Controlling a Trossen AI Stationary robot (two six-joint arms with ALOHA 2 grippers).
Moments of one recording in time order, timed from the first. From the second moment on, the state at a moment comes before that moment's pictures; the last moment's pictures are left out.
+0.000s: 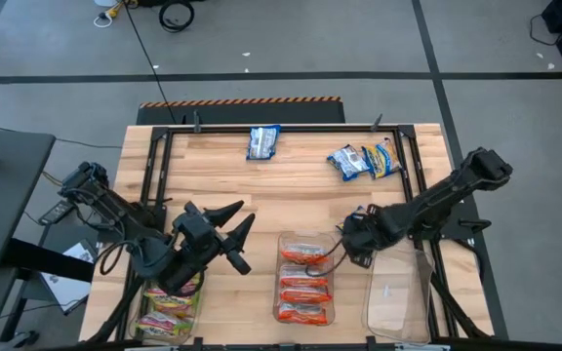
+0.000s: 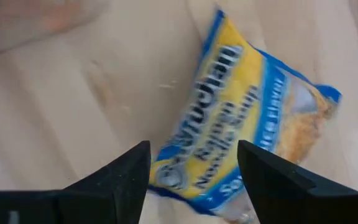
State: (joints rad) left arm -0.71 1.50 1.36 0.50 -1.49 0.06; right arm 0.44 1.44 0.89 -0.96 0.16 0.85
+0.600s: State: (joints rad) left arm -0.76 1.50 1.36 0.44 -1.57 0.06; right arm 0.34 1.55 0.89 -0.95 0.19 0.90
